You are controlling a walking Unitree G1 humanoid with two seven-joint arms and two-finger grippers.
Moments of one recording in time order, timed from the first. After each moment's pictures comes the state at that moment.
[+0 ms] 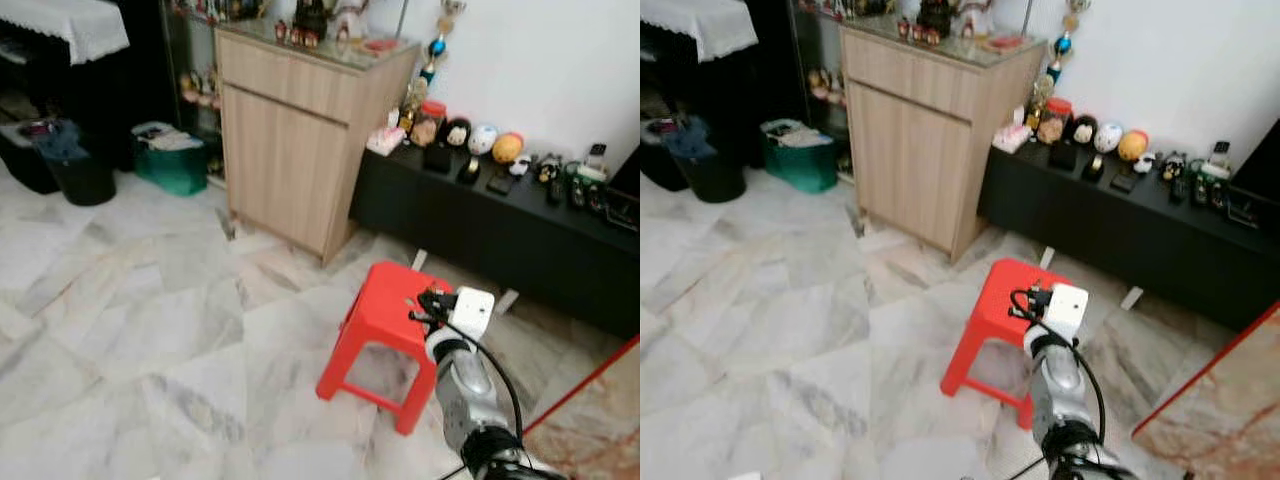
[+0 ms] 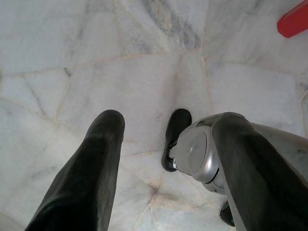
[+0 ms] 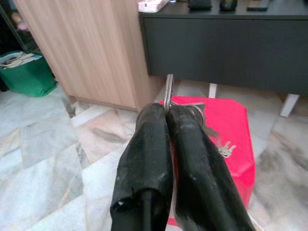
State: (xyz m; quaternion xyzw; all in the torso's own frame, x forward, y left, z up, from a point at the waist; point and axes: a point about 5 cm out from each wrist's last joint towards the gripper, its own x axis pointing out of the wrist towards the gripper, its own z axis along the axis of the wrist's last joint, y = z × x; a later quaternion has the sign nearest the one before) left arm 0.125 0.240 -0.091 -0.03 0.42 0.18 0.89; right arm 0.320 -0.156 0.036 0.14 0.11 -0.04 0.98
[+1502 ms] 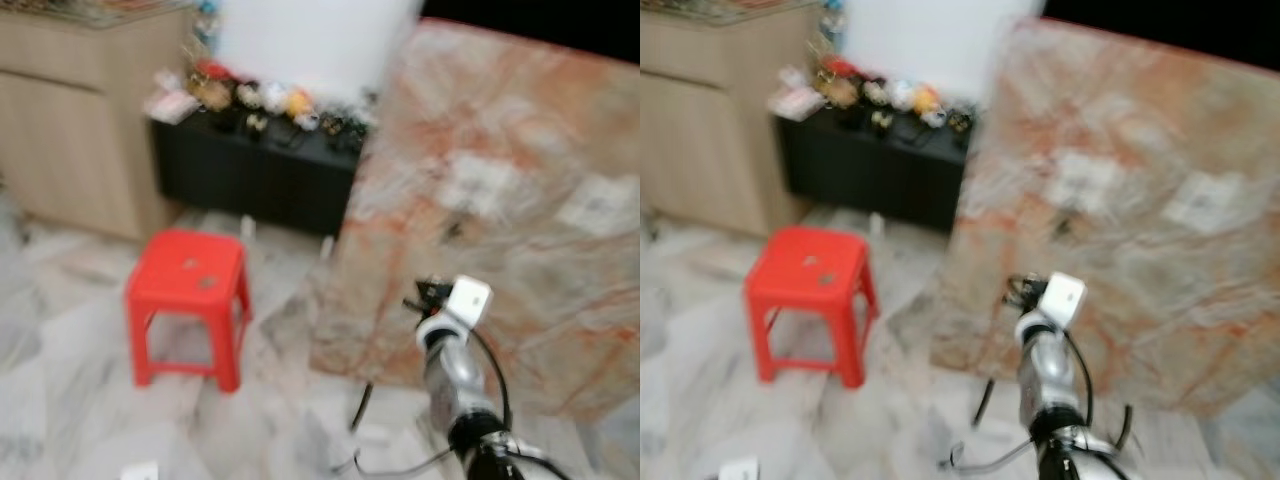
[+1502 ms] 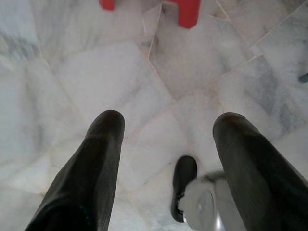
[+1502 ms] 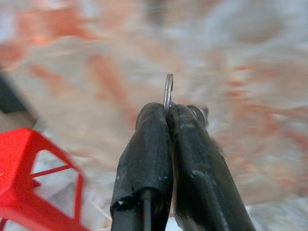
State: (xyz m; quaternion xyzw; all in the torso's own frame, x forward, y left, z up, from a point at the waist) left arm 0.155 0.260 -0.074 0.01 0.38 0.17 0.91; right arm 0.333 -0.139 0.047 0.18 0.10 -0.05 0.98
